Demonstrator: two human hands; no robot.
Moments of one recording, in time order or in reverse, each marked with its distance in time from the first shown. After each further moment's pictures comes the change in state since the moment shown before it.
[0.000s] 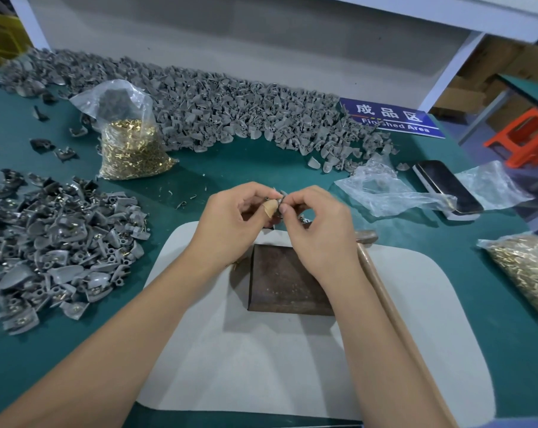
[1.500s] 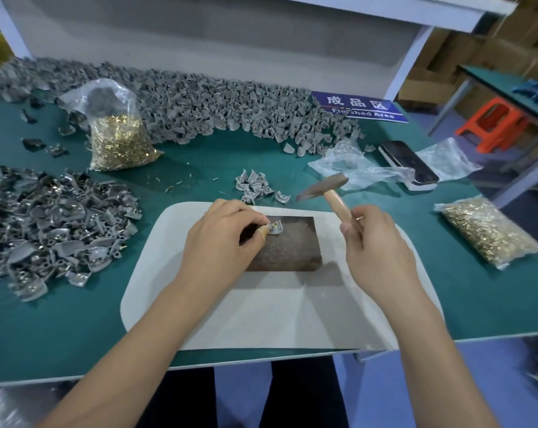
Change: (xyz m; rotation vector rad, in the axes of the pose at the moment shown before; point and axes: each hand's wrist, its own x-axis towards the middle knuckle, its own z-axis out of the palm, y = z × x) left_hand -0.076 0.033 0.016 0.720 0.014 0.136; right_hand -0.086 0.005 -0.101 -0.429 -0.089 0.426
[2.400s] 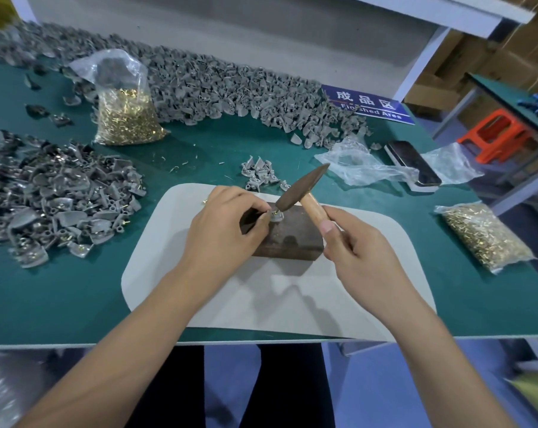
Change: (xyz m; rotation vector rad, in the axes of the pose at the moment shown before) left_hand -0.009 -0.005 0.004 -0.108 0.049 -0.036; right_hand -0.025 -0.017 -0.005 0.404 -0.231 -0.270
